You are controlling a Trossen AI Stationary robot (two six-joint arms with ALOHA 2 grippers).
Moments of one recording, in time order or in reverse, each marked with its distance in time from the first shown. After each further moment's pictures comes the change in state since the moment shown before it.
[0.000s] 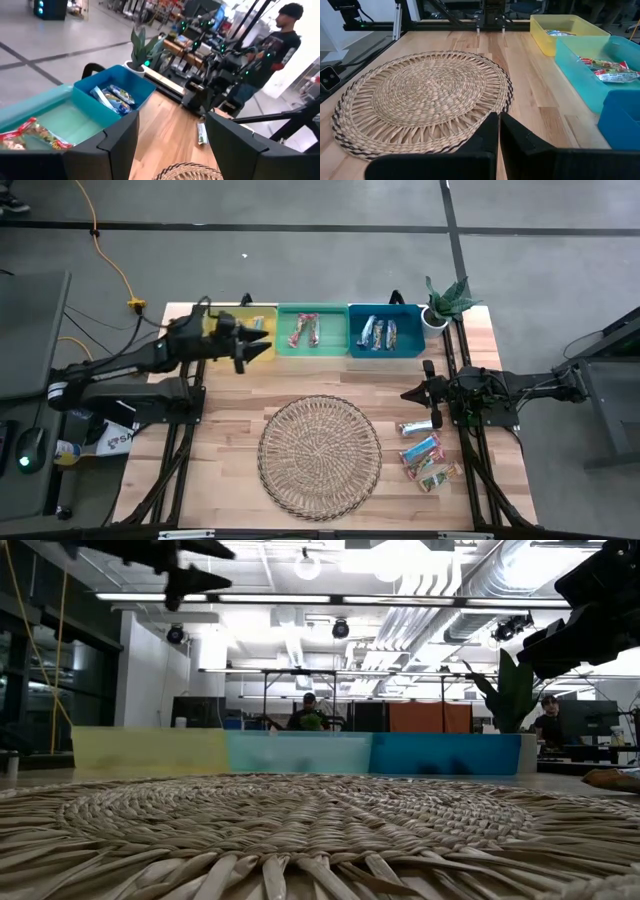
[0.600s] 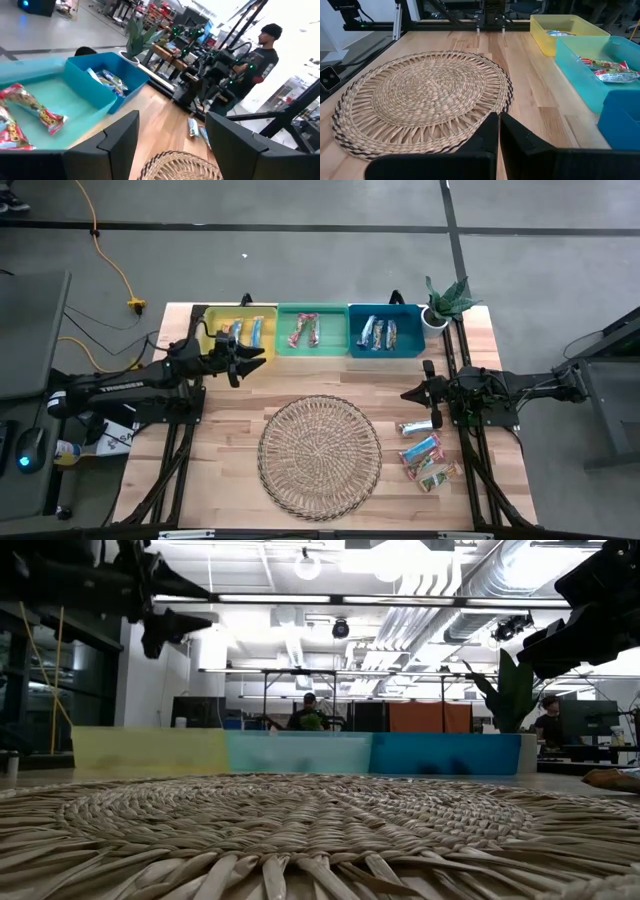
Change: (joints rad) left arm 0.000 -0.175 -0.392 0.311 0.037 -0.112; right arm 0.000 0.000 0.000 0.000 0.000 0.000
